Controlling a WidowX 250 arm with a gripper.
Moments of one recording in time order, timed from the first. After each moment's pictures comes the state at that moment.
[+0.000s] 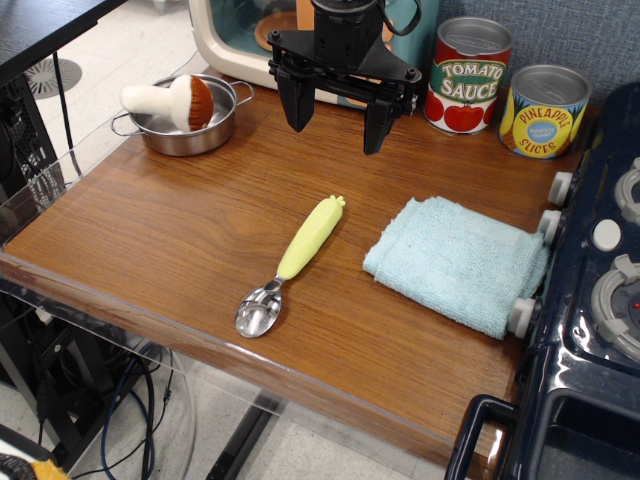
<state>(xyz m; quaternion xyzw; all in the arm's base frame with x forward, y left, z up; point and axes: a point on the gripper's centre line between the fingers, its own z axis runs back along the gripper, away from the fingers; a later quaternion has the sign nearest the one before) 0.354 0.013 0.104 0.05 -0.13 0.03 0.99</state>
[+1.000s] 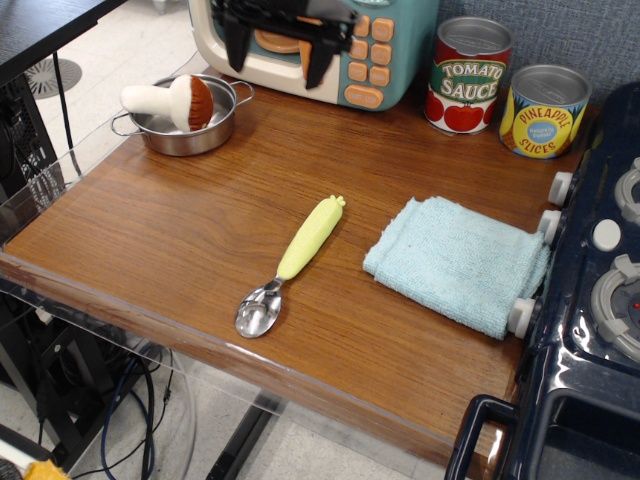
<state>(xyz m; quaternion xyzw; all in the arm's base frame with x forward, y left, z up) 0.387 0.090 0.122 0.14 -0.15 0.18 0.96</state>
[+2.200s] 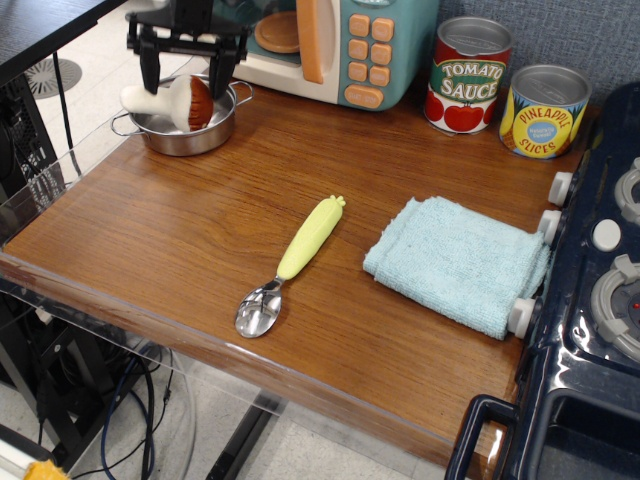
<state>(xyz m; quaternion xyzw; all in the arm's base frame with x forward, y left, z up) 0.402 0.198 0.058 0.15 -0.04 0.35 0.92</state>
